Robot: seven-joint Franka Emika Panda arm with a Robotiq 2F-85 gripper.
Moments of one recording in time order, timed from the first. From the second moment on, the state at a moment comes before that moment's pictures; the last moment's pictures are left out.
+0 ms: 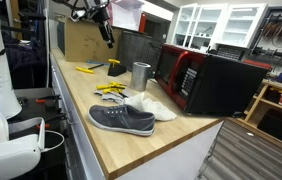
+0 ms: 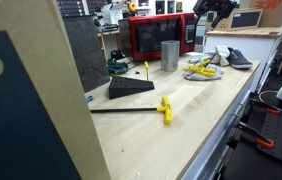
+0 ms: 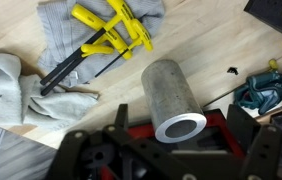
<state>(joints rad) 0.08 -0.68 -0.16 -2.77 -0.30 2.60 0.70</state>
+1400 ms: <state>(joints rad) 0.00 -0.47 0.03 -2.69 0.07 2.74 0.64</state>
